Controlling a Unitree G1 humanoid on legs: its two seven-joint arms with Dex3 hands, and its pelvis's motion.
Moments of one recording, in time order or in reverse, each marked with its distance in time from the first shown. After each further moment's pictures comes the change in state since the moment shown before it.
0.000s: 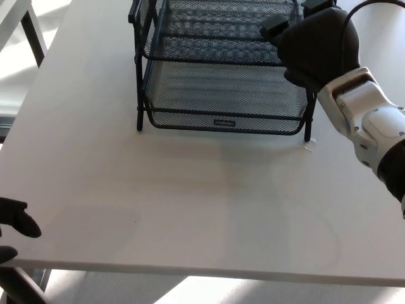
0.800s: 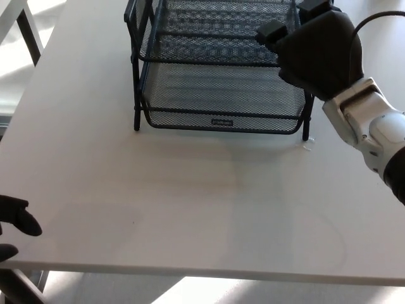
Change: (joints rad) left_arm -0.009 0.000 0.004 -0.001 0.002 -0.001 -0.016; right_arm 0.043 -0.016 -0.008 -0.002 -0.018 -0.099 -0.255
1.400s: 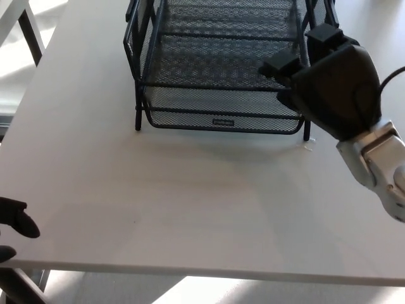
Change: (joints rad) left_arm 0.003 0.000 0.004 0.010 0.012 -0.012 0.002; right_arm 0.343 -0.171 -0.122 -0.569 -0.023 0.019 -0.010
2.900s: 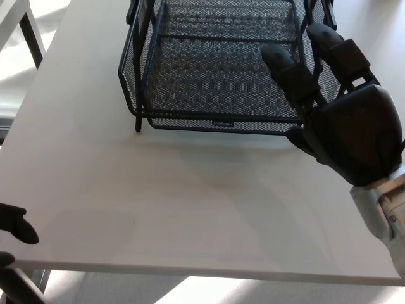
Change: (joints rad) left_arm 0.023 0.000 0.003 0.000 0.004 -0.003 0.000; right_arm 0.347 0.002 -0.203 -0.544 -0.081 0.143 0.348
